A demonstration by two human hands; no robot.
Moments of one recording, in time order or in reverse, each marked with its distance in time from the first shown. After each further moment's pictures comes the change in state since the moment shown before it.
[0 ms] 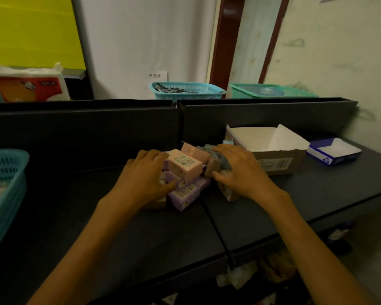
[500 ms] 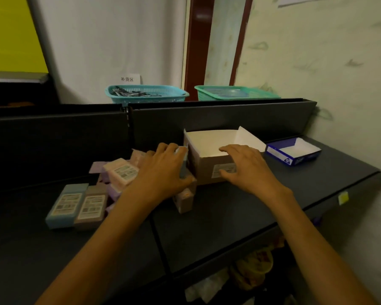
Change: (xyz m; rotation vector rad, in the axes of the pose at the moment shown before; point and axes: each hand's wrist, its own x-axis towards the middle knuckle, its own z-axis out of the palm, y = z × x) left_hand 0.078 0.135 0.030 0.042 0.035 0.216; right_hand -0.027 0.115 -0.053 -0.140 -0.047 0.180
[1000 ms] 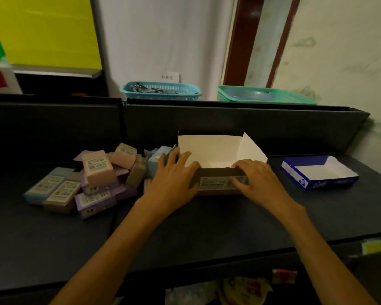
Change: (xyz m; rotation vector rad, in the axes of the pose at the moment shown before) left_hand 0.052 0.083 0.066 0.124 0.071 -0.116; right_hand 0.024 0.130 0.022 0.121 -0.102 -0.163
